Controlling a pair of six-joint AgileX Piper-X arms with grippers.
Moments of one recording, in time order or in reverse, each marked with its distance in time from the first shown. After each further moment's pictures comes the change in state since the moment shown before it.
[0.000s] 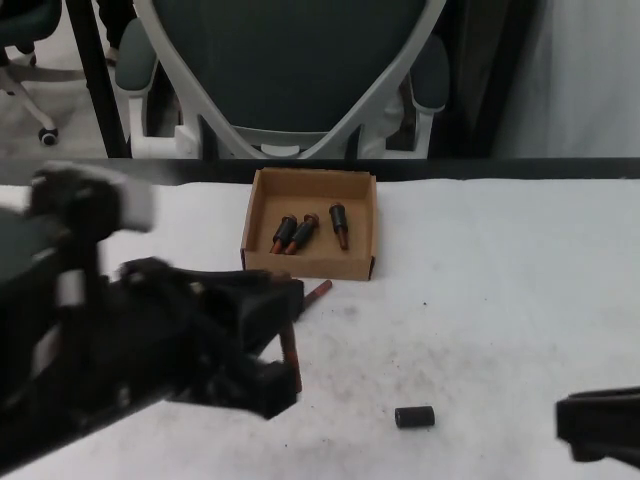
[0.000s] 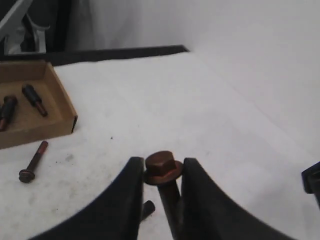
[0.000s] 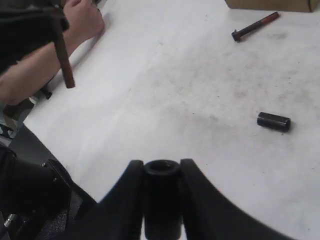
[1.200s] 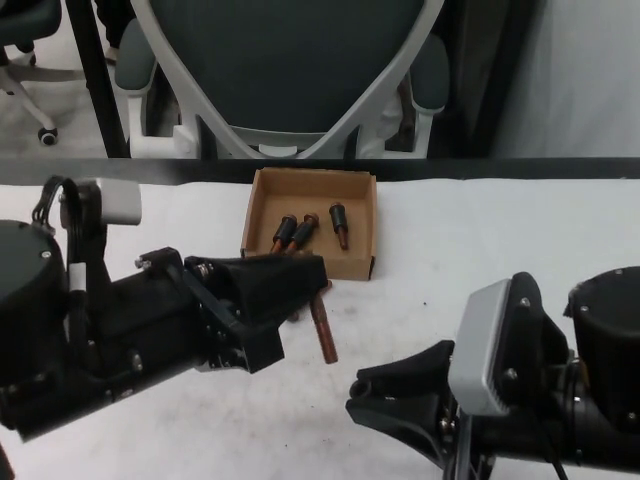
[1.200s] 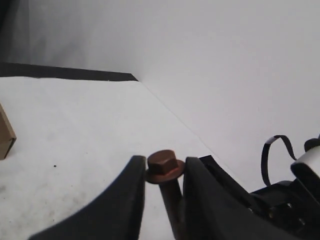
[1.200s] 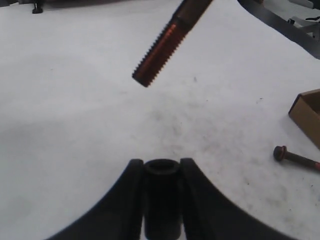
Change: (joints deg) left arm 9.3 17.1 4.7 -29.6 18.9 -9.7; right arm 17.1 34.9 2.0 -44.0 9.7 -34.1
